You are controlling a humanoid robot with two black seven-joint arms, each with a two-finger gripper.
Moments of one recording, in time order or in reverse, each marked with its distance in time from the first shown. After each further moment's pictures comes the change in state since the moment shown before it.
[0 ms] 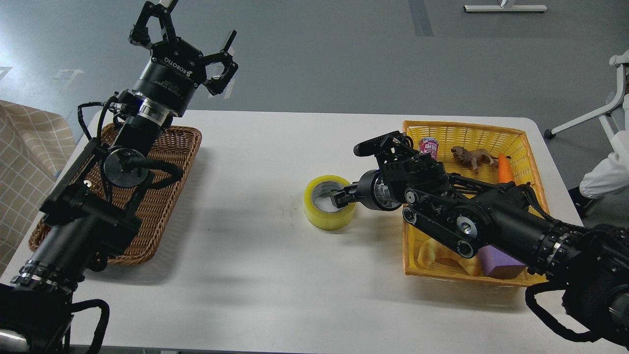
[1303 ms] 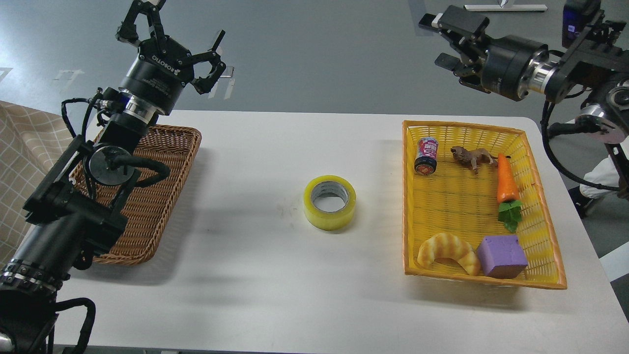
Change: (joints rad) left arm 0.001 0.059 0.005 0.002 0.003 0.000 0.008; right arm -0.131 -0.442 0.769 0.331 0.800 0.000 0.009
